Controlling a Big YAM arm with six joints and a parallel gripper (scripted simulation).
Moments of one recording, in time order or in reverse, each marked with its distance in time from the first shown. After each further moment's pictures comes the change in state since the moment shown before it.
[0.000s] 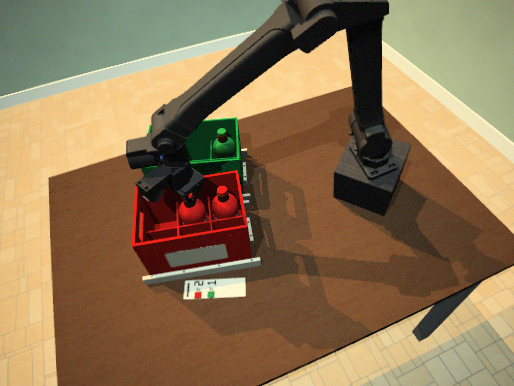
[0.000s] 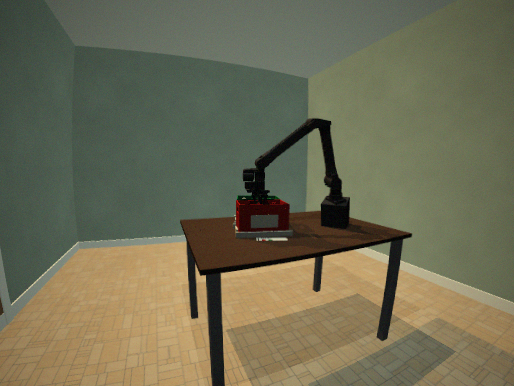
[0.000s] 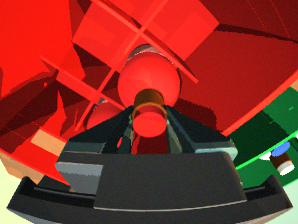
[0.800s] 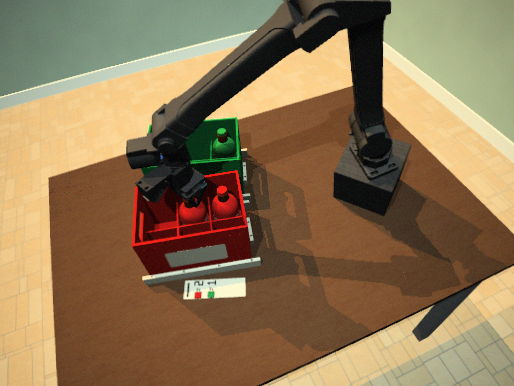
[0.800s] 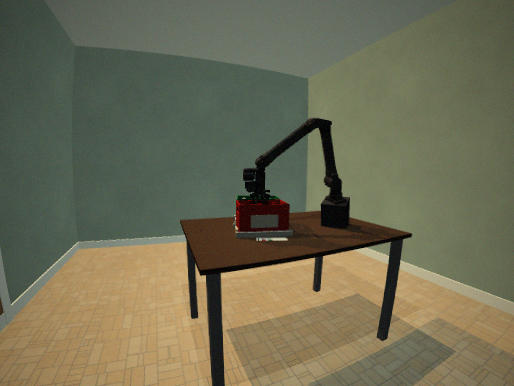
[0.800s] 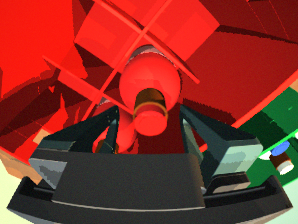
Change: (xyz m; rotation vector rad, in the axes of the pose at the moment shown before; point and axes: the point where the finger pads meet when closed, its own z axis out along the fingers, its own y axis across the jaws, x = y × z) arm -0.001 0.002 -0.002 0.001 -0.004 -0.003
